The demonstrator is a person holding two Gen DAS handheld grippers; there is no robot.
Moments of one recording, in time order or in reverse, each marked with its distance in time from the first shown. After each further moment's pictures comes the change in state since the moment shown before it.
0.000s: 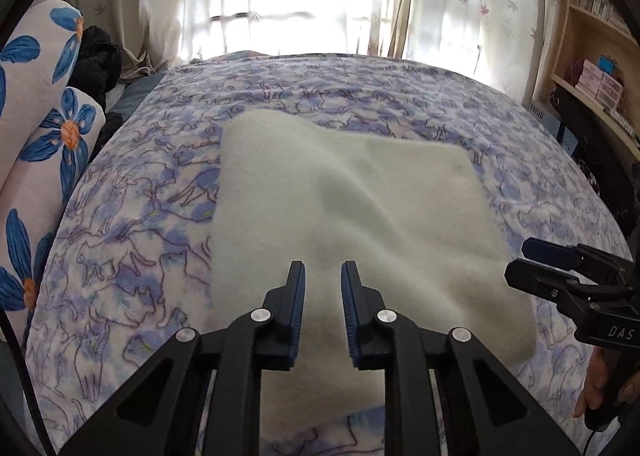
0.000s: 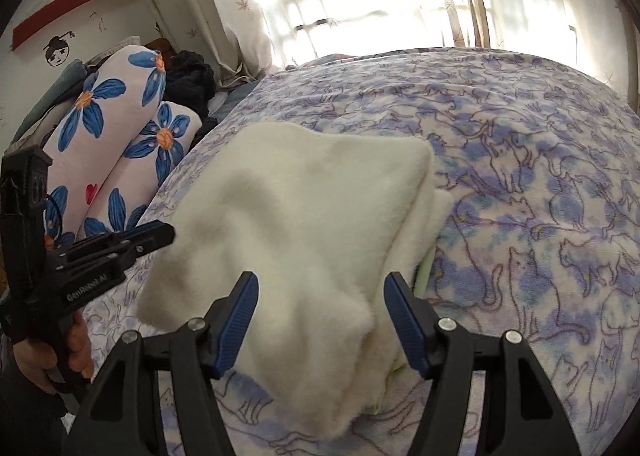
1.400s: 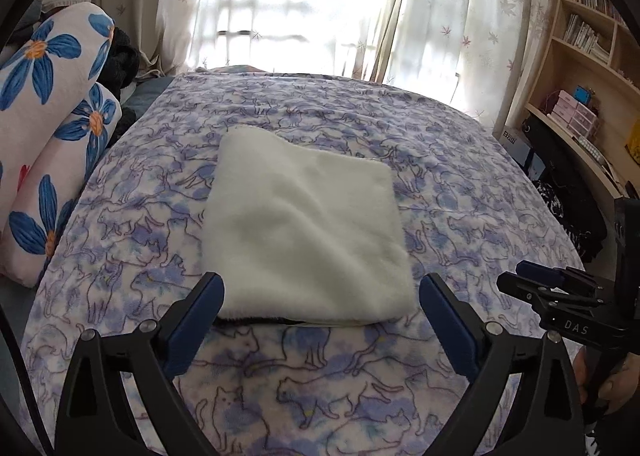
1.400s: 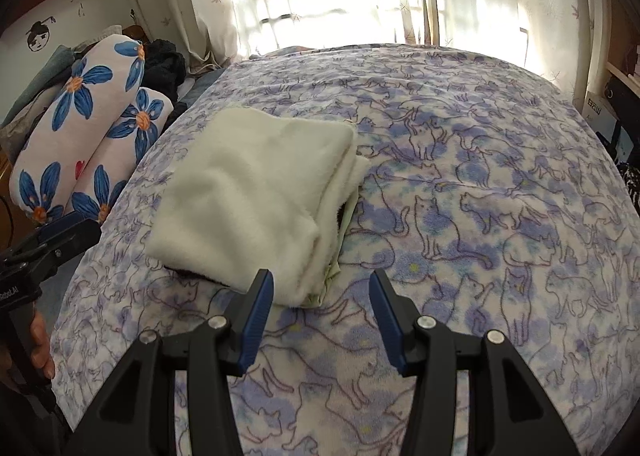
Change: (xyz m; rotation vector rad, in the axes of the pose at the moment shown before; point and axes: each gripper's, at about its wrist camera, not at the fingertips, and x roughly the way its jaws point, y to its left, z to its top) left arm -0.164 -0.051 -0.039 -0.097 -0.068 -0.071; right arm -0.152 0.013 -0.047 -0.002 0.038 -0.220
